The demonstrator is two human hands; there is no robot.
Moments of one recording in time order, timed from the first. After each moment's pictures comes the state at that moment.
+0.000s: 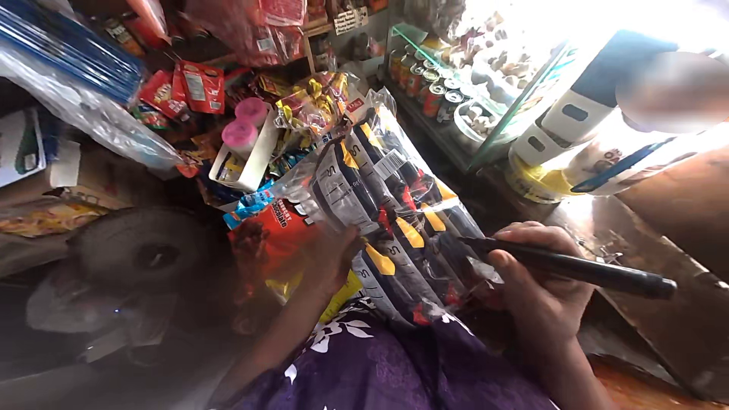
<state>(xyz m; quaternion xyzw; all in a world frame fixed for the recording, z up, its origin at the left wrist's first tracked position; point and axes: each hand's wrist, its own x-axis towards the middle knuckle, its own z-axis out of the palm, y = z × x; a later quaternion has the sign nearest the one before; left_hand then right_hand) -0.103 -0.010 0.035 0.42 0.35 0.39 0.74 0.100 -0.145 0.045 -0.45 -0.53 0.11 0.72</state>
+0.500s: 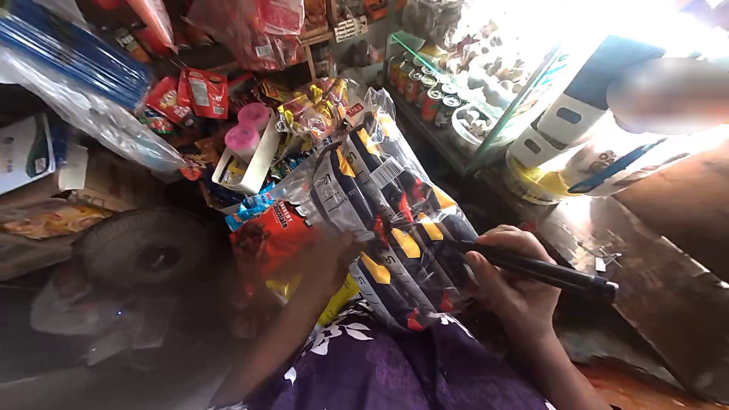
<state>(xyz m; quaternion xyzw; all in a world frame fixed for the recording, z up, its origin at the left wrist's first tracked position) -0.113 -0.009 0.020 0.44 0.29 0.41 0.74 0.096 -0.143 0.031 -0.49 -0.56 0.05 0.67</state>
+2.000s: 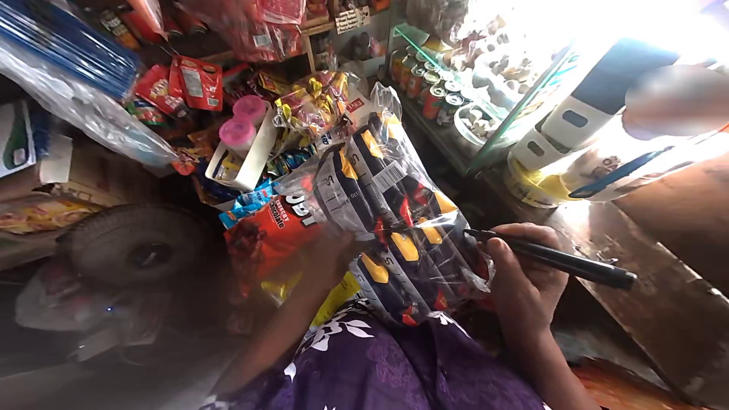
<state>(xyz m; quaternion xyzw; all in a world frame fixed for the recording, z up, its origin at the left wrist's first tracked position) -0.107 0.007 0.002 0.44 0.28 0.39 0.76 0.104 -0.133 0.022 -0.46 -0.45 0.10 0.76</state>
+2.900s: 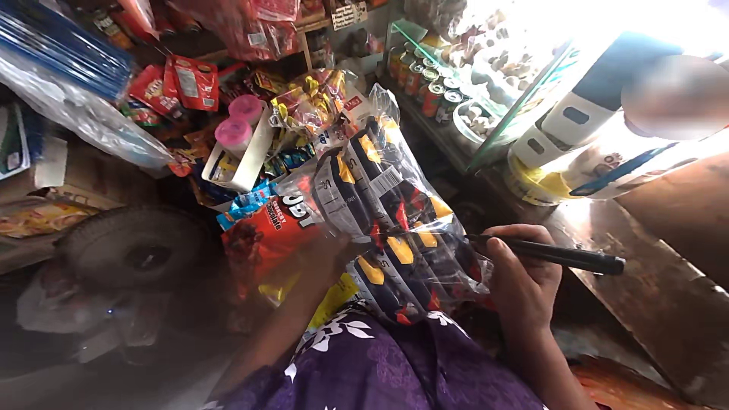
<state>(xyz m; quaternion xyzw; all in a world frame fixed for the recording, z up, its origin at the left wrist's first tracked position) -0.103 0.005 0.008 0.42 0.33 0.38 0.76 0.112 -0.136 0.014 -0.48 -0.41 0.15 0.76</state>
